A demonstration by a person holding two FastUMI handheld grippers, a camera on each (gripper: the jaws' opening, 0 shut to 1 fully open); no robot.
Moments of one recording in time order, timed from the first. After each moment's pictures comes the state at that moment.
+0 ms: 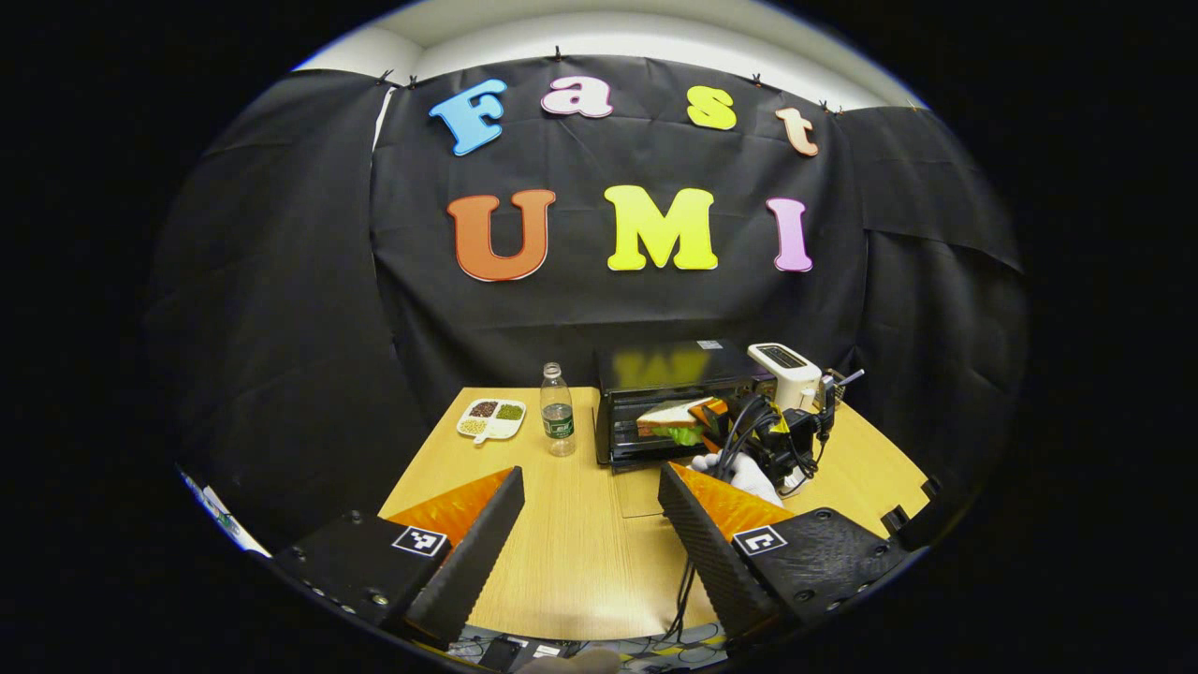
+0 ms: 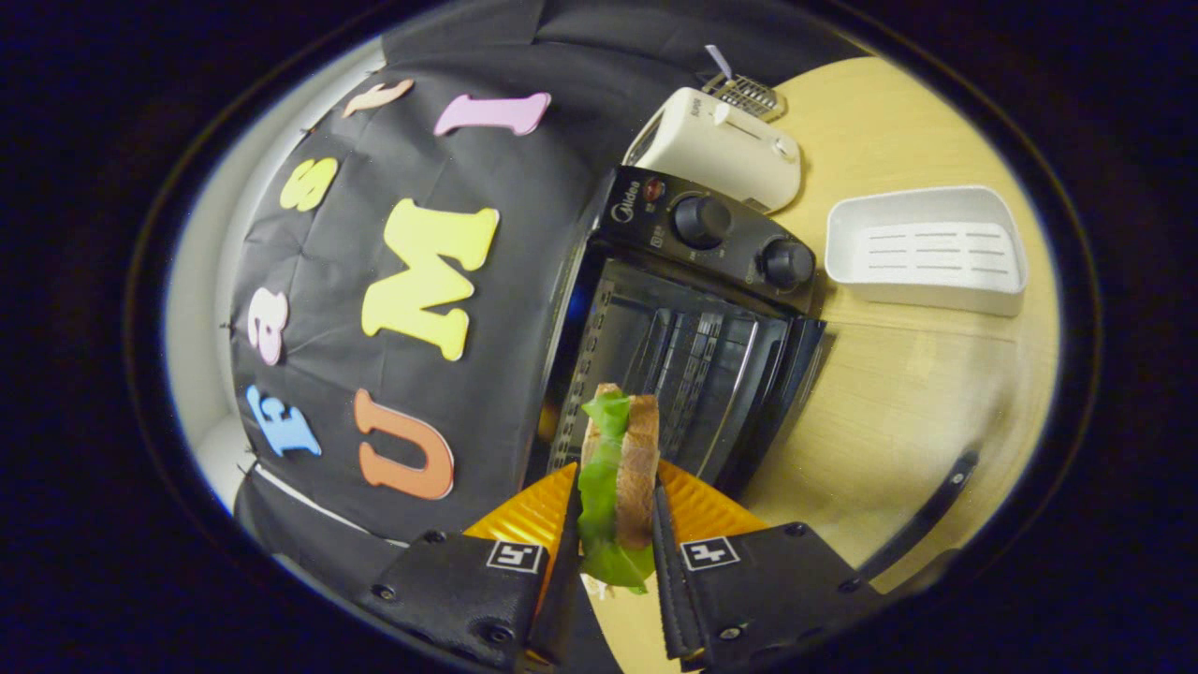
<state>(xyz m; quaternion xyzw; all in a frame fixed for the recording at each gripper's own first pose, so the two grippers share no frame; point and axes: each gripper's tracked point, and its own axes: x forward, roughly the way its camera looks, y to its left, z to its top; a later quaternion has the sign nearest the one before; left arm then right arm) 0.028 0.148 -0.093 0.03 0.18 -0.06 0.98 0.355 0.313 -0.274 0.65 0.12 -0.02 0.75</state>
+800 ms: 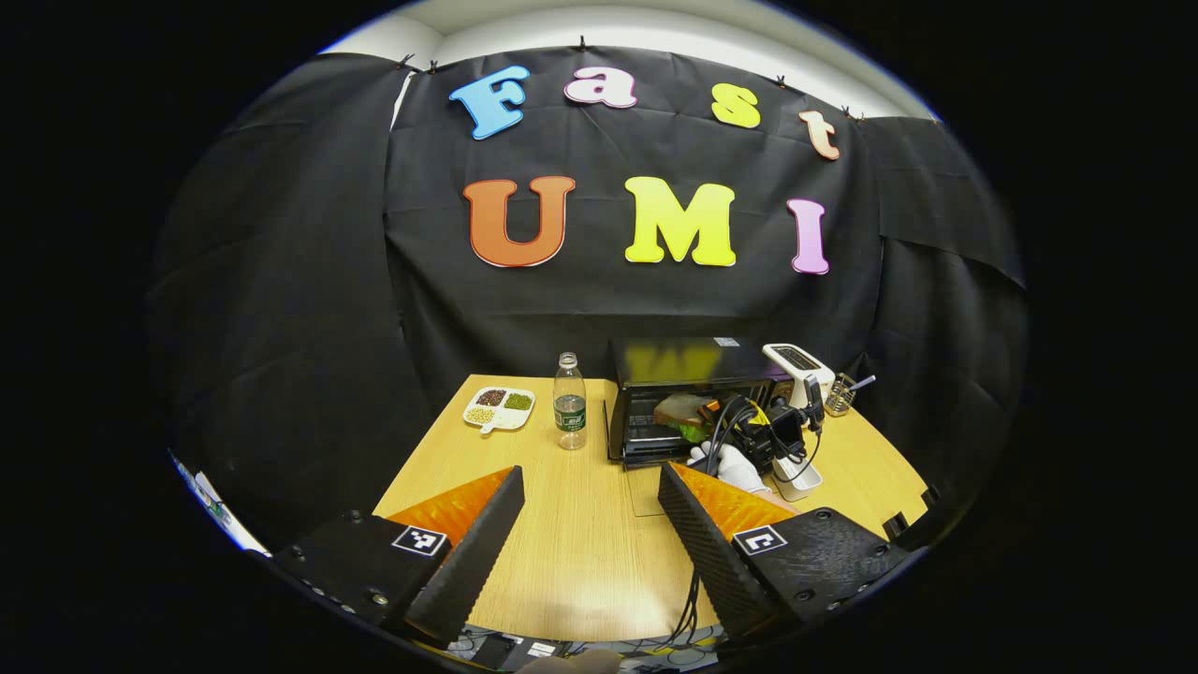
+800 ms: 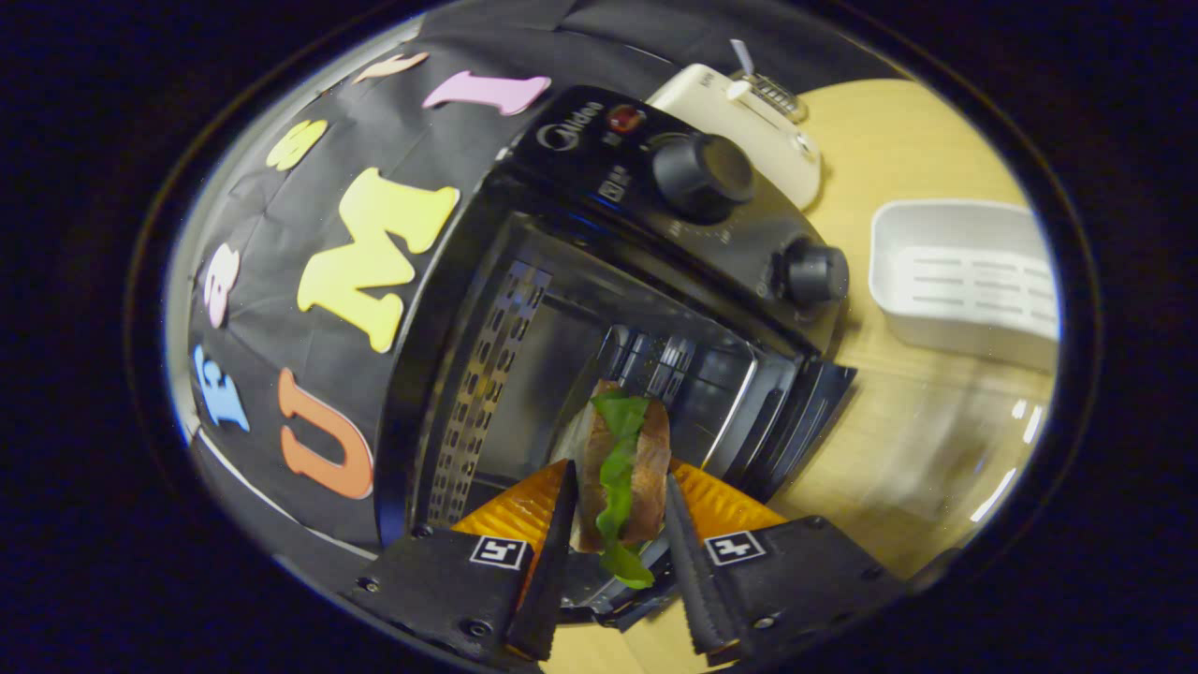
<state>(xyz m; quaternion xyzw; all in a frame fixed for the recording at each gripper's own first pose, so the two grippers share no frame) 0.041 0.167 -0.102 0.01 0.20 -0.05 0.98 0.416 0.298 -0.330 0.53 0.15 -0.08 0.83</state>
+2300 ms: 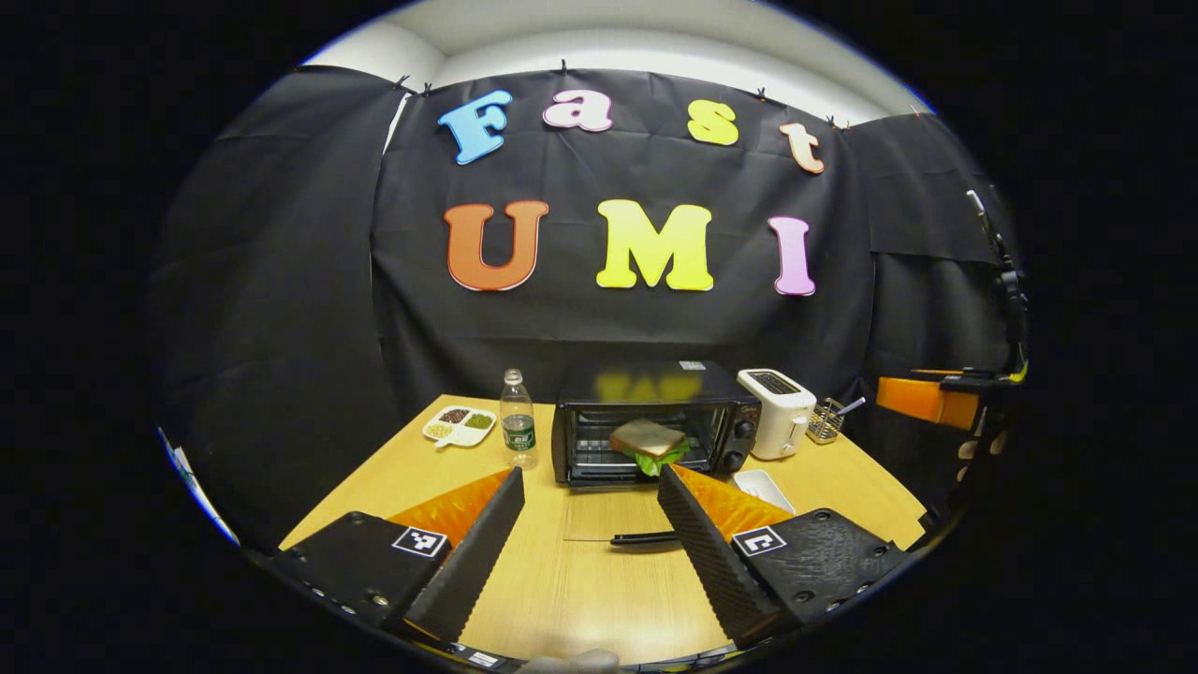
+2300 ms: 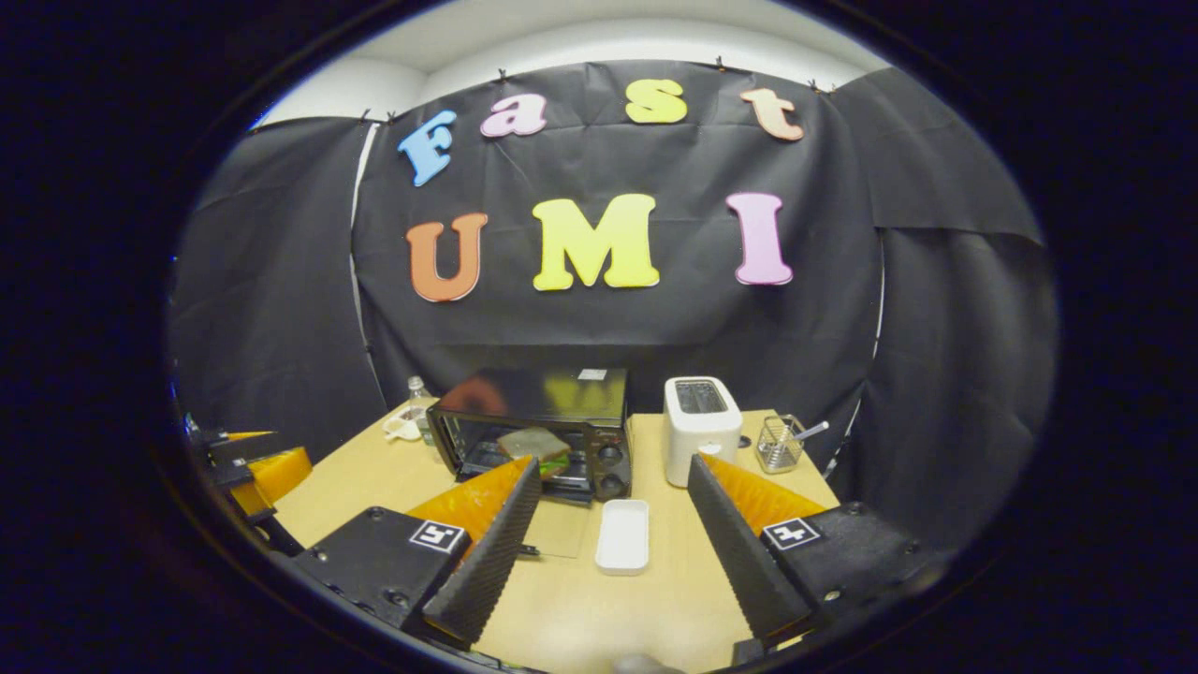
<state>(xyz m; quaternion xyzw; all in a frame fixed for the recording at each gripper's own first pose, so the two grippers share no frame) 0.059 0.060 -0.140 0.00 0.14 -0.04 0.99 0.118 0.098 -0.131 0.03 0.12 0.06 0.99</state>
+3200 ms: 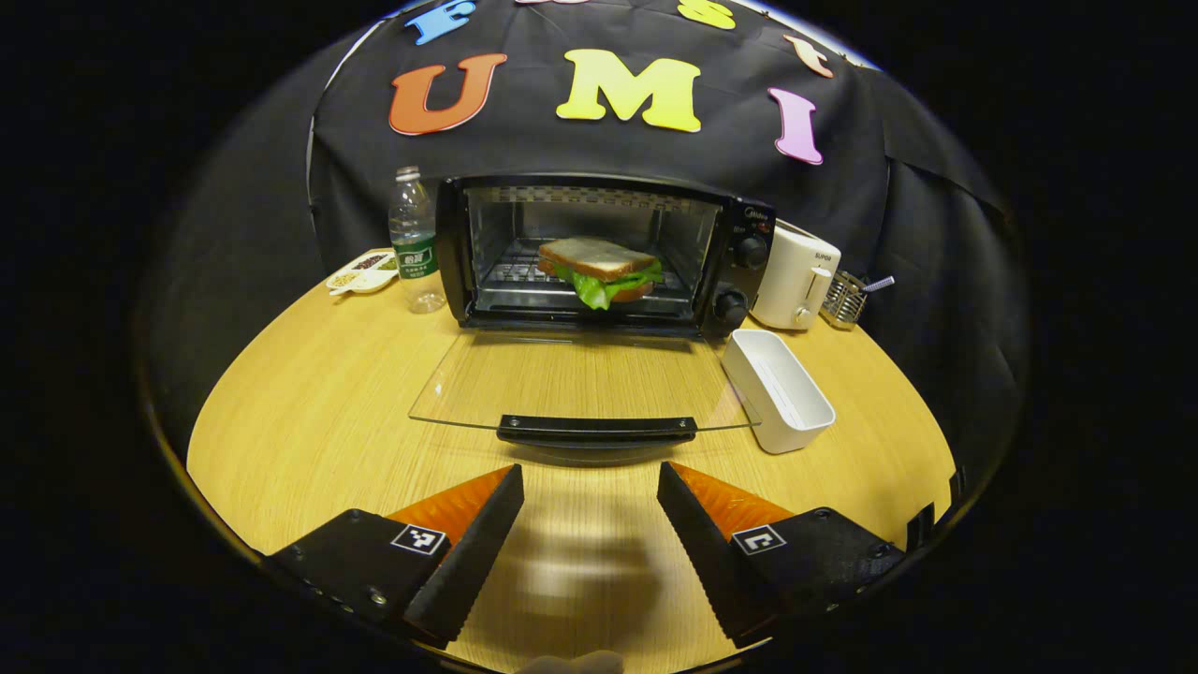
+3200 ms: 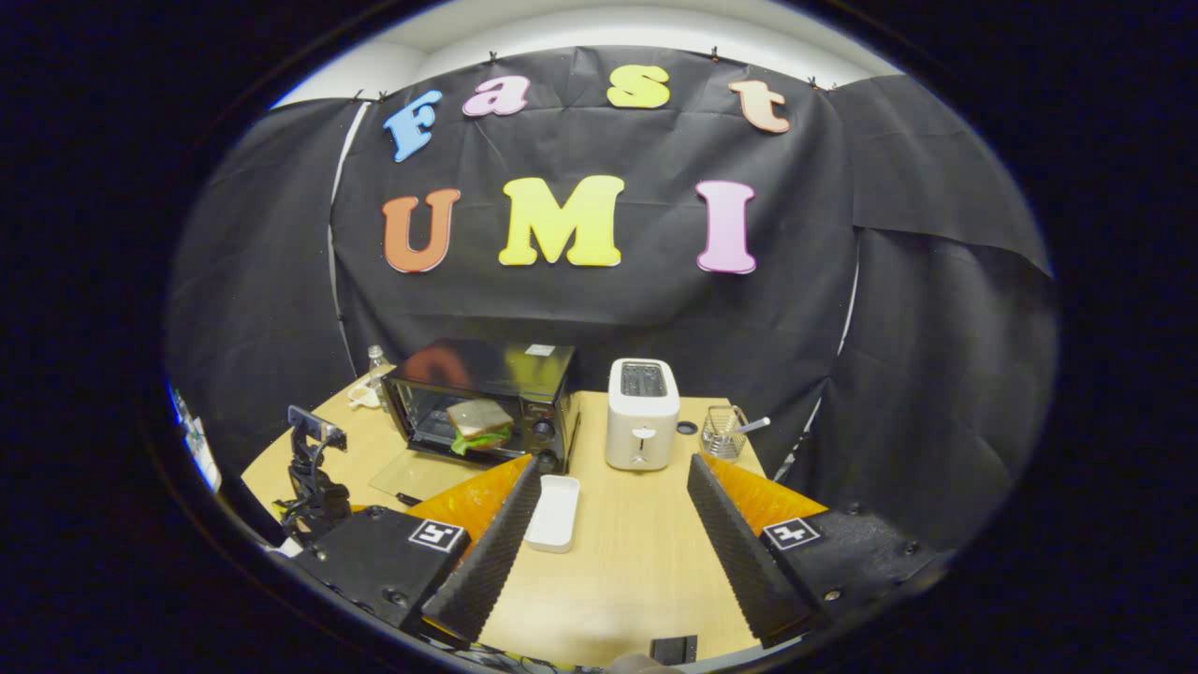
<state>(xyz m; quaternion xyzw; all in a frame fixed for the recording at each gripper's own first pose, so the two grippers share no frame) 0.095 -0.026 -0.356 -0.01 0.34 -0.07 0.94 0.105 0.014 -0.144 0.00 0.17 0.03 0.99</state>
